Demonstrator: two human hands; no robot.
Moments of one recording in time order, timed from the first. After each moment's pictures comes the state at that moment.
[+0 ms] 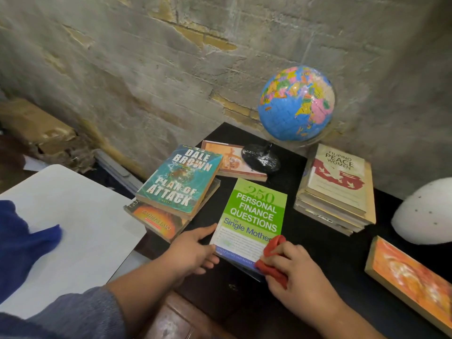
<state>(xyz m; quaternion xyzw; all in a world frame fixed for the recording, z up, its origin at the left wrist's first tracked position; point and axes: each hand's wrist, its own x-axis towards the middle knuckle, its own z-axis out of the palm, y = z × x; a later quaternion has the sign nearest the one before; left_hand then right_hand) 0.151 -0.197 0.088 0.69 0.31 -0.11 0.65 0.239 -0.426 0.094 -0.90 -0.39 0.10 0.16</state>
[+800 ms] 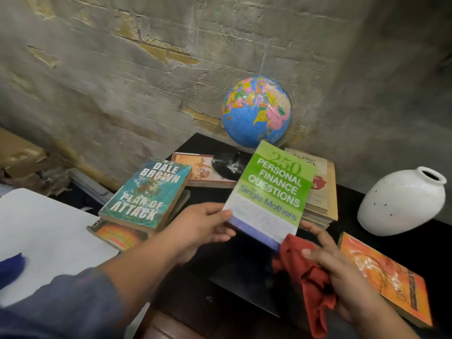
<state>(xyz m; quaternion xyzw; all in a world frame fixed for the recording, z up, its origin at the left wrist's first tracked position) 0.219 -0.239 0.147 0.62 0.19 -0.04 0.76 0.267 -0.492 0.154 -0.62 -0.05 0.31 0.72</state>
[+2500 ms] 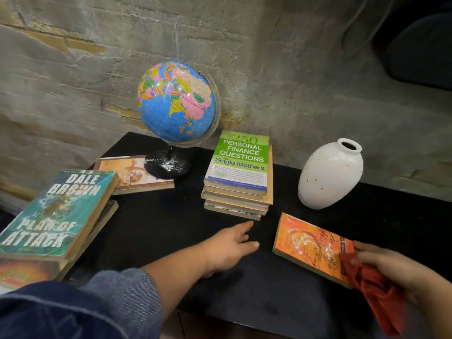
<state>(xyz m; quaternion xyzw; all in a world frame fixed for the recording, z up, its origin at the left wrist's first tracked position) 0.304 -0.381 0.092 0.76 0.00 -0.25 0.60 0.331 -0.605 0.195 -0.83 0.17 0.27 0.45</state>
